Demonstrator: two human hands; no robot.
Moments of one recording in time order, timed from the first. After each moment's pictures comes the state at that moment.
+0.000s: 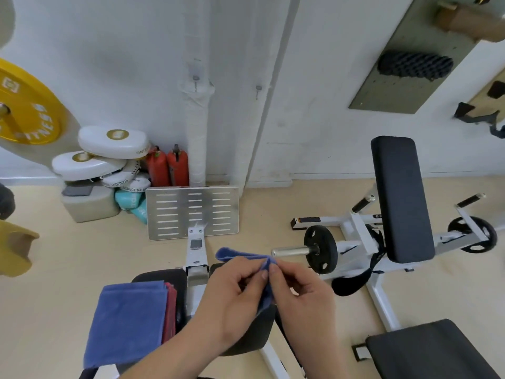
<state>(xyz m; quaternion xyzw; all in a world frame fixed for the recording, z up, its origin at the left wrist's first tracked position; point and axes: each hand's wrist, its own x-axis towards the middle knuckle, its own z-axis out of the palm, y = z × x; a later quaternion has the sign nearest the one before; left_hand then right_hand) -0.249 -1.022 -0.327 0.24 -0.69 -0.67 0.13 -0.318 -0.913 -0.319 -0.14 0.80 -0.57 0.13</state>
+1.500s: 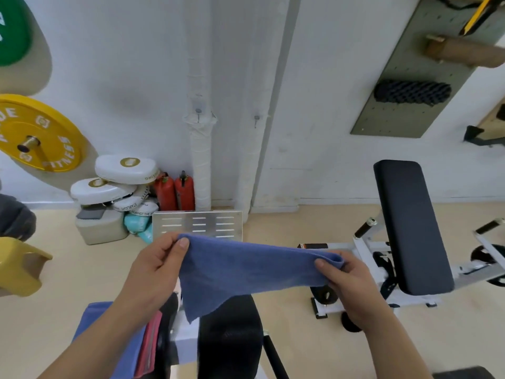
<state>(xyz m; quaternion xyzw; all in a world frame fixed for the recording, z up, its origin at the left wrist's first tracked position) -0.254 -1.073 -0.323 0.38 -0.73 -0.50 0.27 -0.491 -0.822 -0.334 -0.17 0.74 -0.59 0.28</state>
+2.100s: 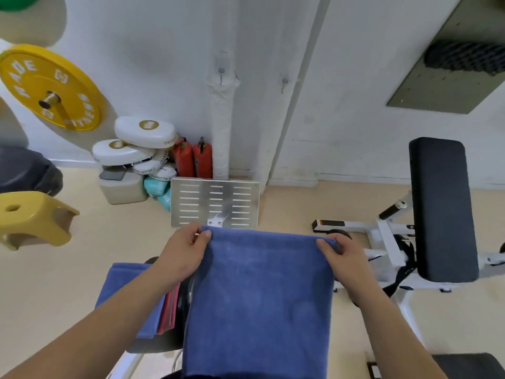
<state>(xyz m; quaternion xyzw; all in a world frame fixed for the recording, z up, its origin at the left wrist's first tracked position) -0.265 -1.109 -0.406 0.44 -0.74 -0.49 0.10 -0.499 -0.870 -0.398 -0.15 0.84 -0.46 0.25</state>
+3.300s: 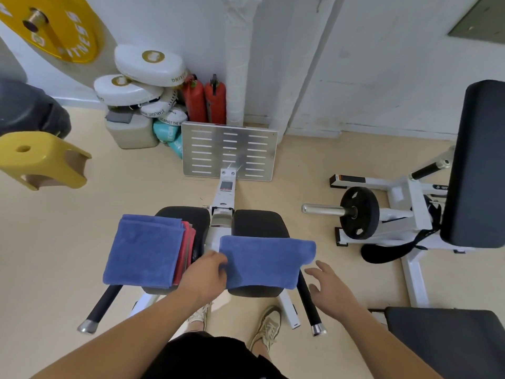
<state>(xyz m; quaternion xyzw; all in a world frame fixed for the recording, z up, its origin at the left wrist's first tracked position) -0.213 -1.050 -0.556 0.37 -0.85 -0.32 -0.19 -0.436 -0.825 -0.542 -0.31 0.86 -0.02 0.41</state>
